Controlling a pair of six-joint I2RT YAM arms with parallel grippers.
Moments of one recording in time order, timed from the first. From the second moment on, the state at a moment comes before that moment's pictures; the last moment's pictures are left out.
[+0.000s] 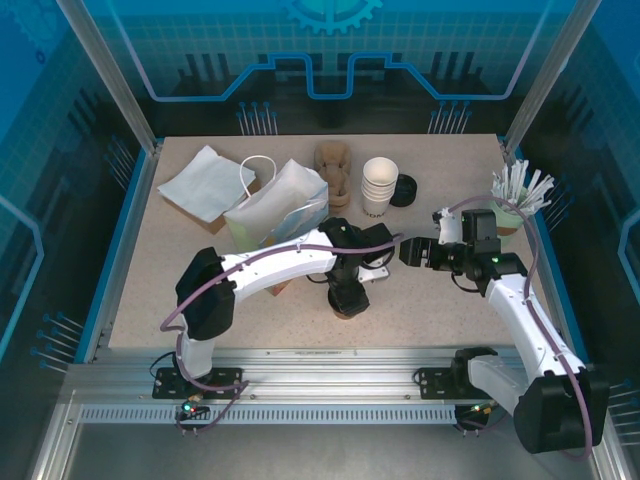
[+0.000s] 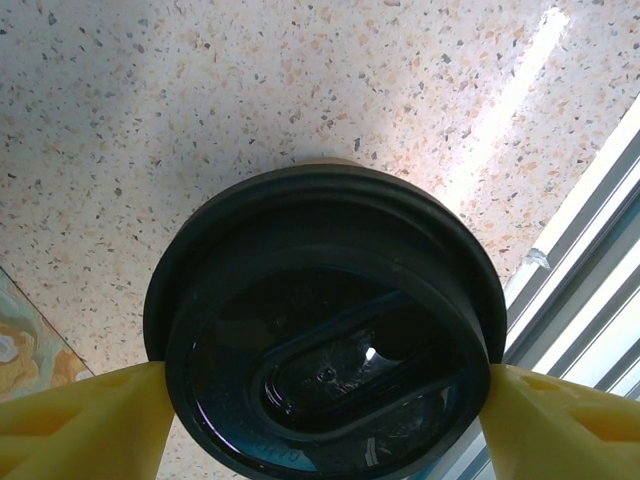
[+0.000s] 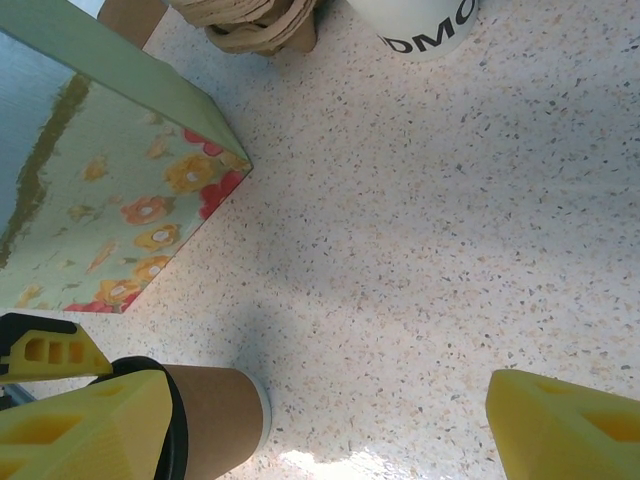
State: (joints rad) left arm -1.01 1.94 1.69 -1.24 0.00 0.07; right arm 0.07 1.01 0.74 -0.59 -0.51 0.24
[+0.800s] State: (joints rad) left arm -1.02 1.97 1.73 -1.27 -0.04 0.07; right arm 0.07 1.03 0.74 -0.59 -0.53 0.24
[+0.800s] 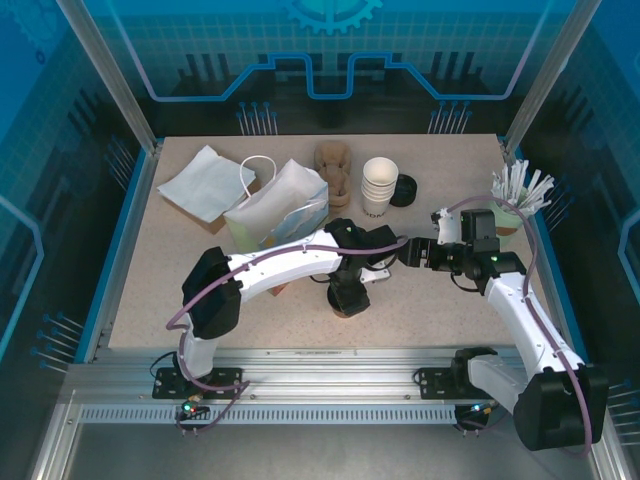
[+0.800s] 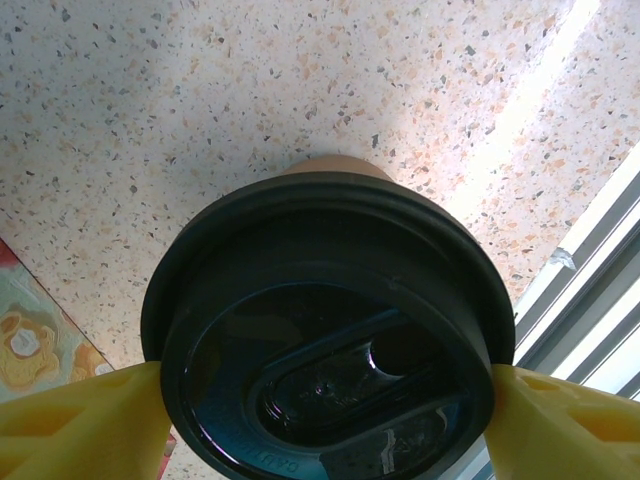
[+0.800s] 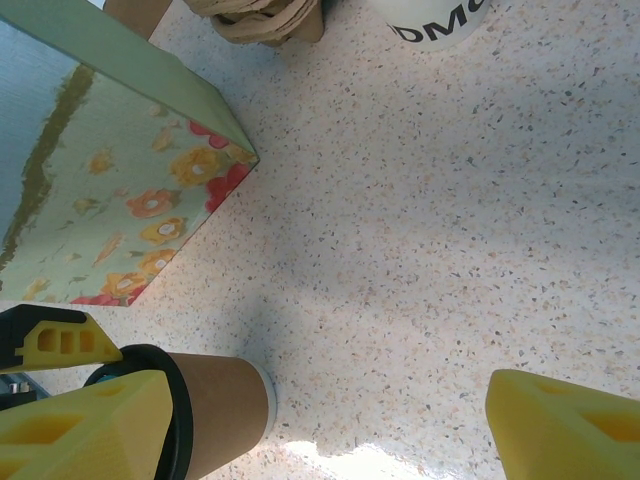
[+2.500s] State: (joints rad) left arm -0.62 1.55 2.34 -1.42 -0.03 0.14; right arm 0.28 1.14 1.01 -0.62 -0.41 0.25
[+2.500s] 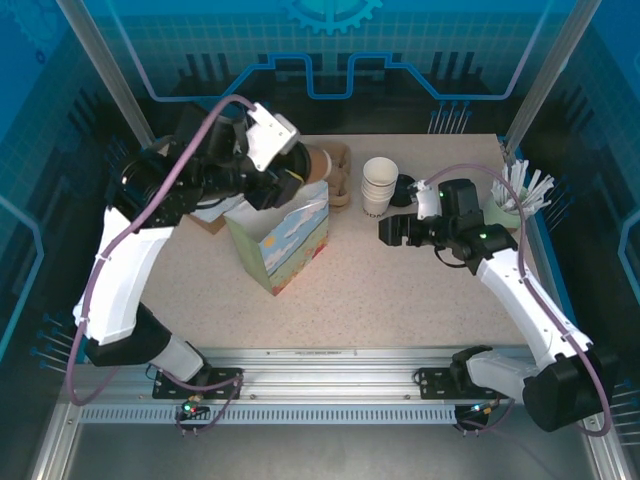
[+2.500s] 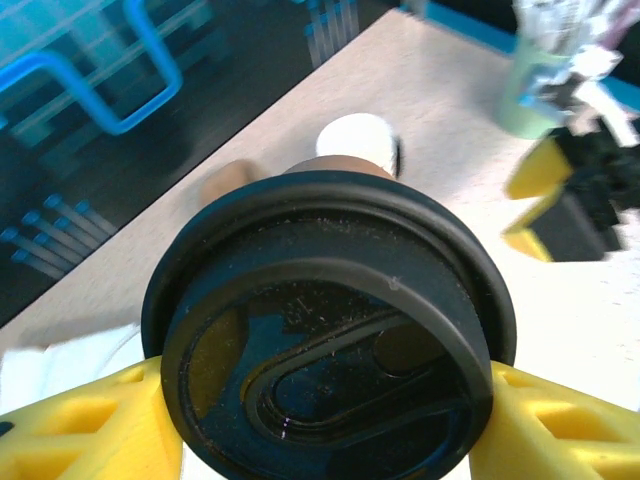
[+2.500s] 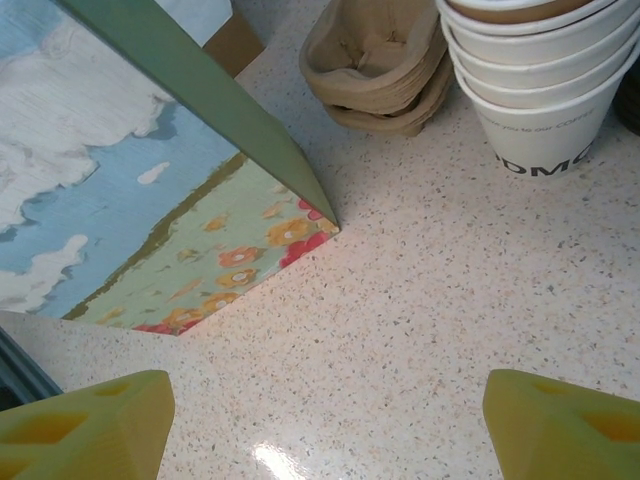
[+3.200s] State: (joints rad) left arm -0.45 1.64 2.20 -1.66 -0.03 0.13; right arm 0.32 1.21 1.01 -0.56 -0.40 0.24
